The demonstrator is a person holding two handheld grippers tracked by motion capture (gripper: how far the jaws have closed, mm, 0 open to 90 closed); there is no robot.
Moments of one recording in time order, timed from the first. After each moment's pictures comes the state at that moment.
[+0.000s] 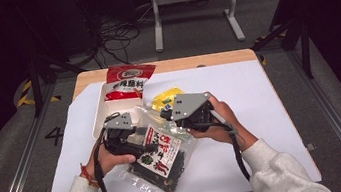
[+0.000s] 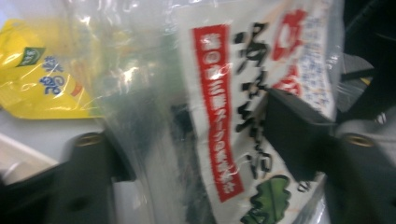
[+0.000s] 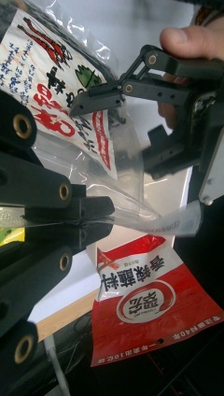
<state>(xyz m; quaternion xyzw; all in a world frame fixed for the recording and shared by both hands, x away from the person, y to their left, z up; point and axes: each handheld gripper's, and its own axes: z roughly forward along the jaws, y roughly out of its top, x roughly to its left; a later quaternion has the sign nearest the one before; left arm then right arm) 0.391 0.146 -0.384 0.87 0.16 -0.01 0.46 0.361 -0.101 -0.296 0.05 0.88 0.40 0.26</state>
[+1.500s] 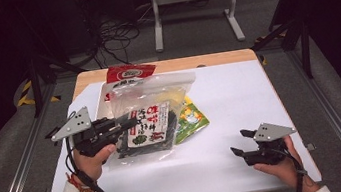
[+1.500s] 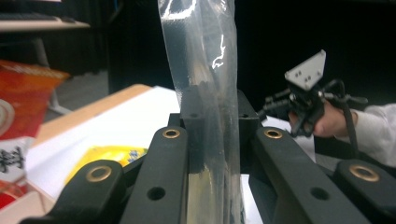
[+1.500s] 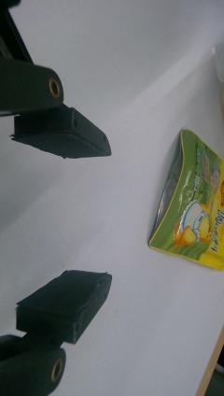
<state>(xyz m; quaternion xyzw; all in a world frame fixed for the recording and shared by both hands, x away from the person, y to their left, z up) 0.357 0.193 -0.329 0.72 0.17 0.11 0.66 0.306 -0.280 -0.421 0.31 0.83 0.41 0.21</state>
